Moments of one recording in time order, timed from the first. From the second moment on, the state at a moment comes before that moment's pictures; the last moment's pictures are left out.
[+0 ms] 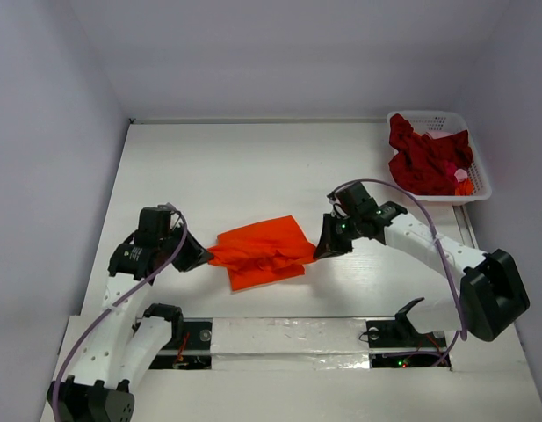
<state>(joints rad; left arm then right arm) -0.16 0.75 0.72 -0.94 0.28 -0.81 0.58 1.34 0.88 -0.61 -0.41 0.66</state>
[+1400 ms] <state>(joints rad) -0.16 0.82 0.95 -1.12 0.41 -0.82 0.60 1.30 1.01 -0.71 -0.35 0.67</state>
